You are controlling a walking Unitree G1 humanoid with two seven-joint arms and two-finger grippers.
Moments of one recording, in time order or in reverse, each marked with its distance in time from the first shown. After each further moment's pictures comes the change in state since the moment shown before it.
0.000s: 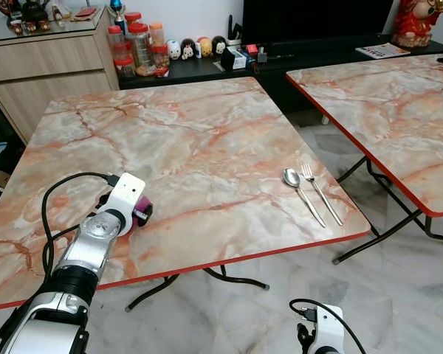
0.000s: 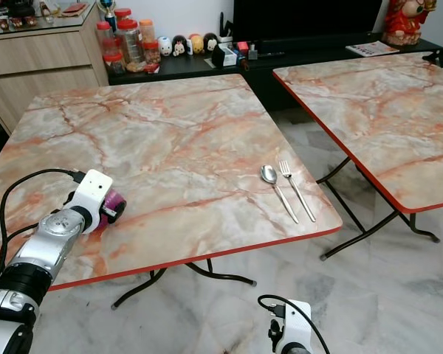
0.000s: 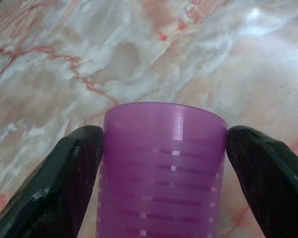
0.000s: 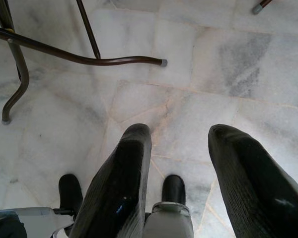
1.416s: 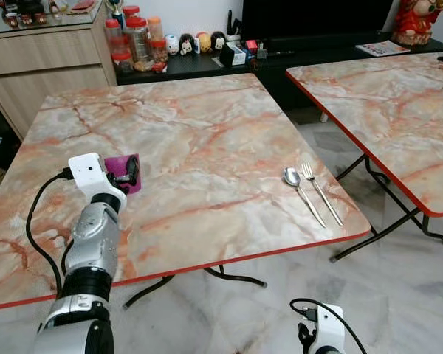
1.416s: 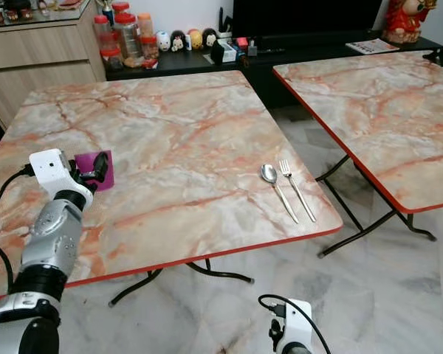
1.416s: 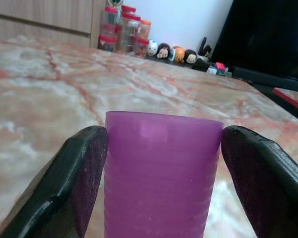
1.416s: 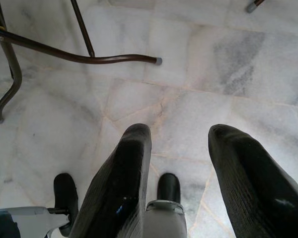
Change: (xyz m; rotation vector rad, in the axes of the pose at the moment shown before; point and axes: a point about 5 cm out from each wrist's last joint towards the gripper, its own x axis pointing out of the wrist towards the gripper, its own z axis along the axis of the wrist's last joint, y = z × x) left arm -0.014 0.017 0.019 -0.727 -0.470 0.295; right arm 0.000 -0.002 0.001 -0.003 -0.002 -0.003
